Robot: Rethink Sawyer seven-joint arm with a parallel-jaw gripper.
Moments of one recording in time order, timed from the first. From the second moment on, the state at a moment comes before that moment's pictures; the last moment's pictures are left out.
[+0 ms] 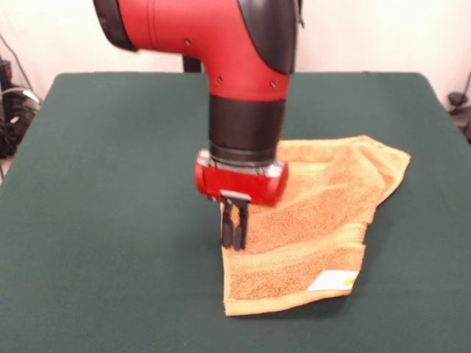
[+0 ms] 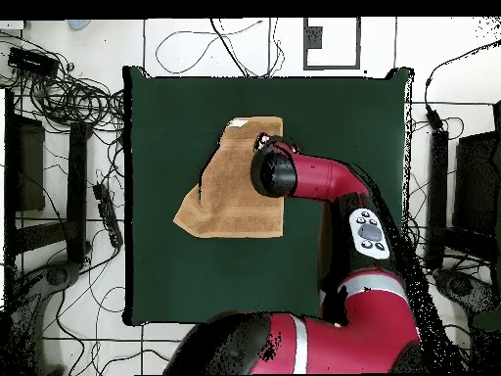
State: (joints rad) arm -0.26 -0.37 0.06 1.36 -0.15 0.23 1.98
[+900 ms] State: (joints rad) arm -0.49 -0.52 0.06 1.47 -0.30 0.34 1.98
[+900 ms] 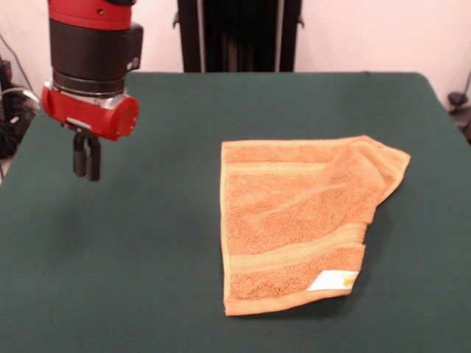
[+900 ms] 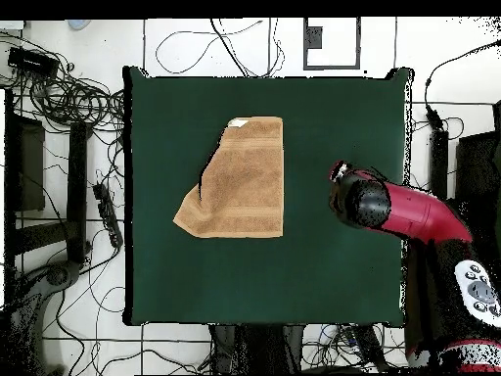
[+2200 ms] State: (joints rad) arm -0.34 -0.51 0.06 1.48 -0.30 0.31 1.98
